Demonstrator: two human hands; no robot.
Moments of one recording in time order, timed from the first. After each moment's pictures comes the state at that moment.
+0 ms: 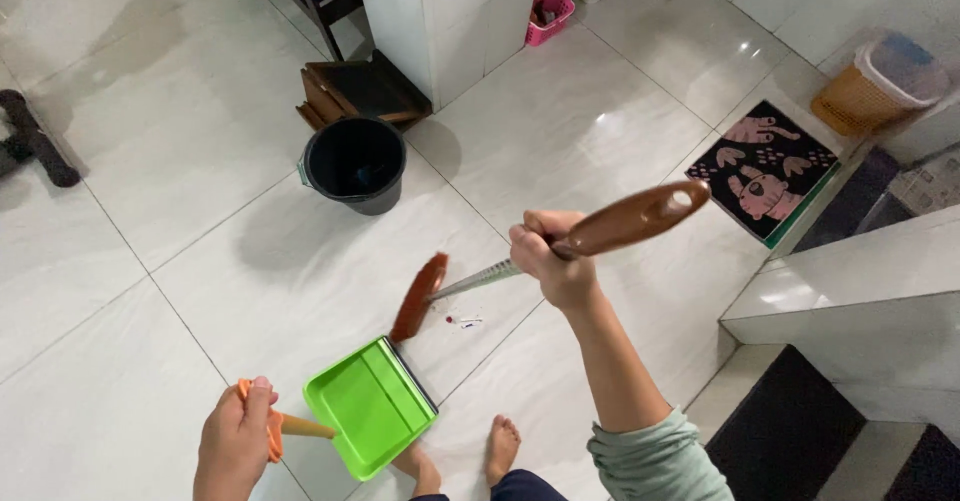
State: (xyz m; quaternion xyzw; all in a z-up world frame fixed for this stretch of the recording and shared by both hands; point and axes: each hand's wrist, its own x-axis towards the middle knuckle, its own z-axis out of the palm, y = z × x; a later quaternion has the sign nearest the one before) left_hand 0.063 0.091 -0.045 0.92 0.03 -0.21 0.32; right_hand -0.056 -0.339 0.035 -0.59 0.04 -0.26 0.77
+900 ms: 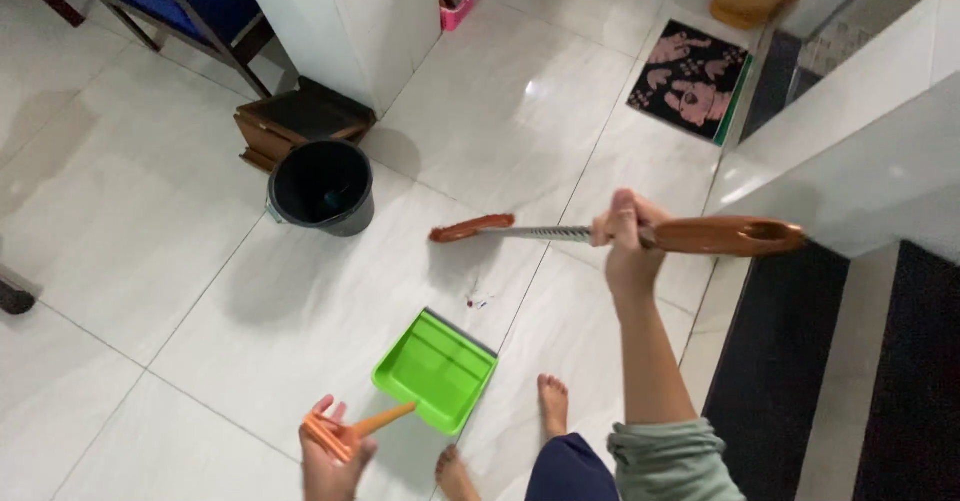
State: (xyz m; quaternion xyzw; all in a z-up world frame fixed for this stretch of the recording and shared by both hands) left_hand 0.079 0.183 -0.191 0.74 -0.15 -0.28 0.60; right_hand -0.118 -0.249 0.017 -0.57 0.28 -0.57 0.52
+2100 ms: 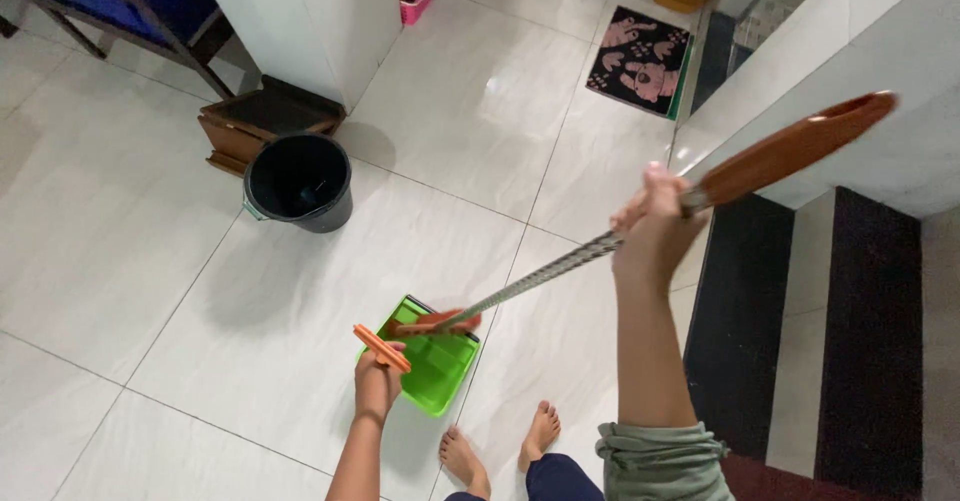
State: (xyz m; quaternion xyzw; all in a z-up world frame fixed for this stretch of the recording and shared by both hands) left_hand 0.093 0.112 -0.189 0.81 -0.16 -0.38 0.42; right_hand -0.126 -0.151 0.106 -0.40 0.47 -0.64 0.45
